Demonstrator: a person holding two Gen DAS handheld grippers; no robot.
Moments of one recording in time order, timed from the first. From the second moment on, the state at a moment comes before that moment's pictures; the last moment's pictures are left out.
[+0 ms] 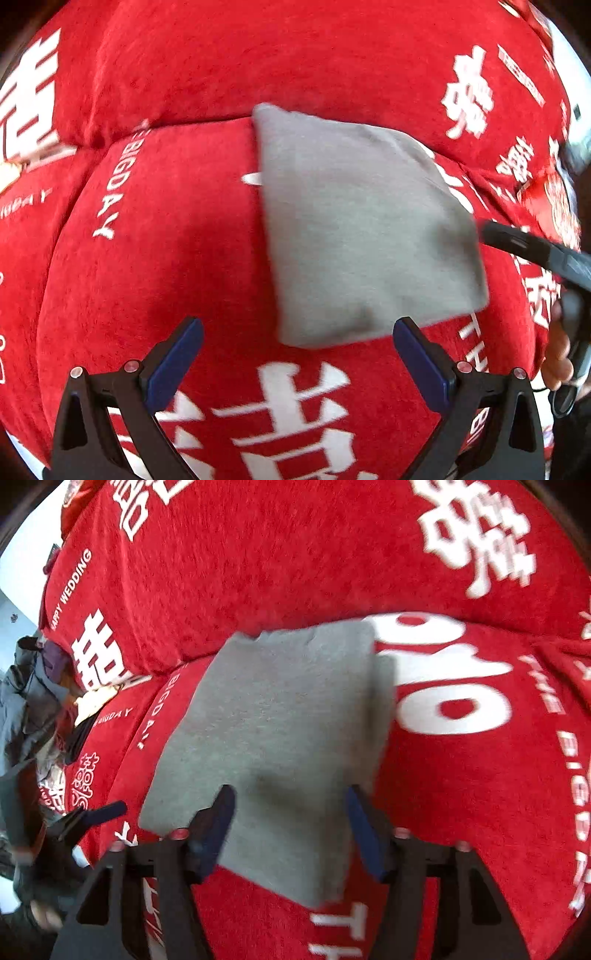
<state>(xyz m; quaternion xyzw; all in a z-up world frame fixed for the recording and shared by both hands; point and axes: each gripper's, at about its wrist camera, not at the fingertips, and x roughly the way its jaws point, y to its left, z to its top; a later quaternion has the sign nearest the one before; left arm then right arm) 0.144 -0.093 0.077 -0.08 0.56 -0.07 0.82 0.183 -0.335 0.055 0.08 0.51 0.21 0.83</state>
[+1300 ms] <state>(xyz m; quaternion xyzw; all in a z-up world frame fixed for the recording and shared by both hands) 0.230 -0.082 0.087 -0.19 0.58 -0.19 0.77 0.213 -0.282 0.049 0.12 0.52 0.23 0.81</state>
